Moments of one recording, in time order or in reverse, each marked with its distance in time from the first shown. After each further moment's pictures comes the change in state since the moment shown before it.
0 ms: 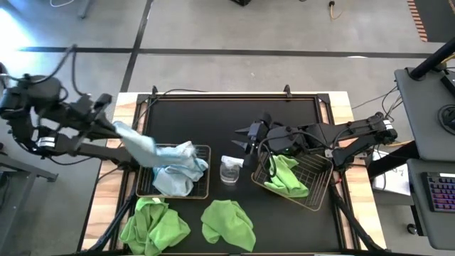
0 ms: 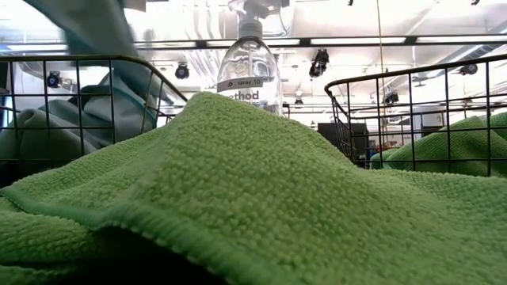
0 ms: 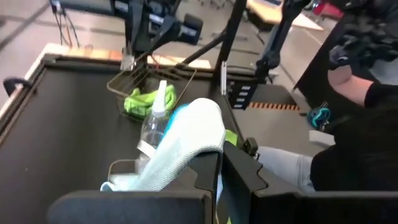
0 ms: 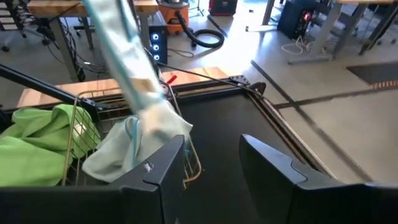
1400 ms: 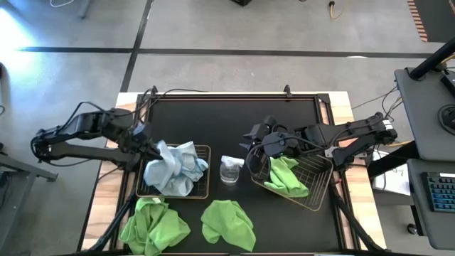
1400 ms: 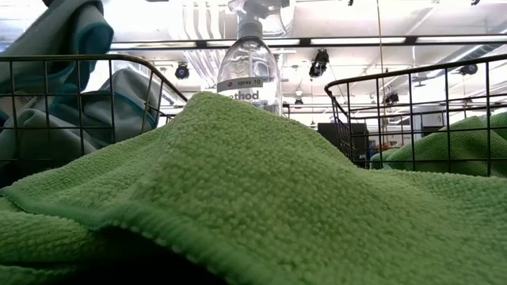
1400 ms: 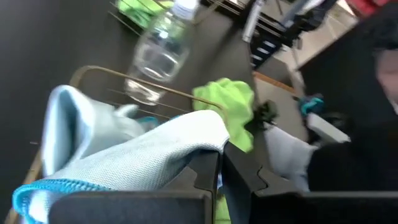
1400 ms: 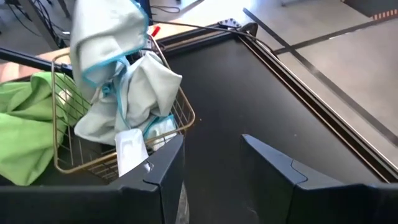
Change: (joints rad) left arm 0.000 -0.186 -0.837 0.424 0.050 -0.242; right arm 0.000 0.002 -0.012 -0.219 -0.003 0.237
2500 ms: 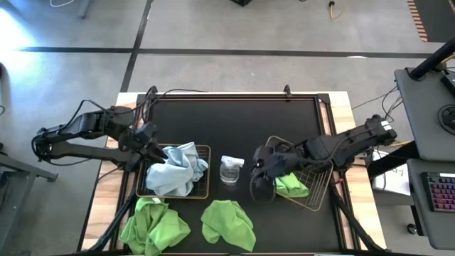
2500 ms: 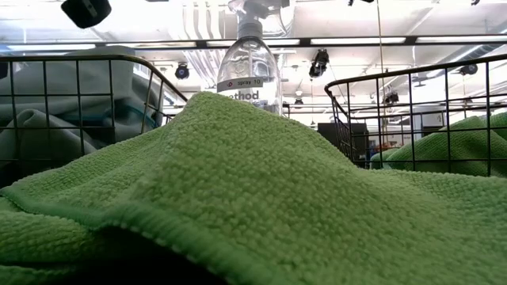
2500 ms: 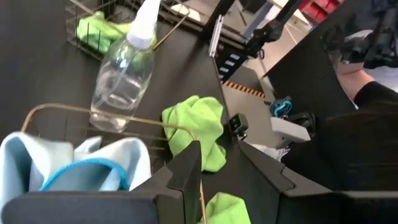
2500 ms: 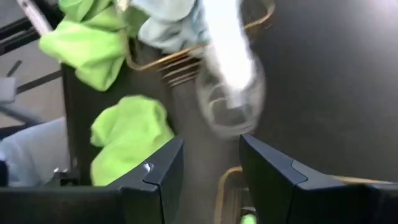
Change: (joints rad) left arm 0.000 0.035 0.007 0.141 0.101 0.016; right arm 0.116 0.019 -0.006 -0.195 -0.270 0.238
